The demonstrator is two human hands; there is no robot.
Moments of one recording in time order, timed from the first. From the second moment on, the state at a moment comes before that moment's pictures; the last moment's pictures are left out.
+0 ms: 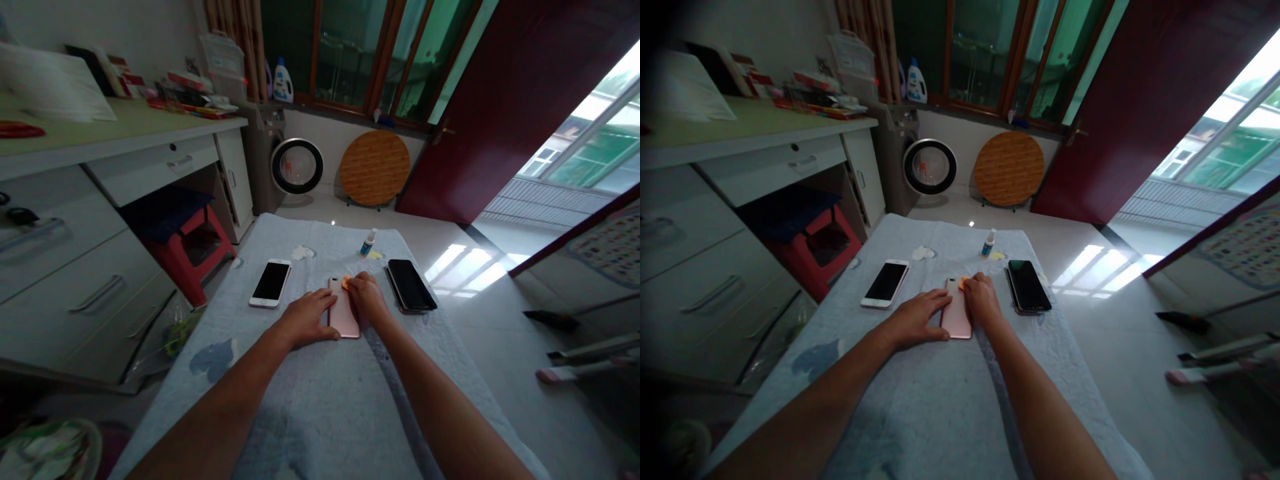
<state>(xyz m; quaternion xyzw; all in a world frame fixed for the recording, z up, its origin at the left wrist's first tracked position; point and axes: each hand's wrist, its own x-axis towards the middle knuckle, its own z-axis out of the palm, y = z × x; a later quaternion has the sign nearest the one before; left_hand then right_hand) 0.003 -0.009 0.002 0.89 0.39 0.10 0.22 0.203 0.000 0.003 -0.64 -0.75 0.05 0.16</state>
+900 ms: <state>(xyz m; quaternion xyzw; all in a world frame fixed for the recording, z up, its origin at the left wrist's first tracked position) 0.010 -0.013 0.006 0.84 0.44 0.13 0.28 0.189 -0.069 0.013 -0.46 -0.87 0.12 0.14</state>
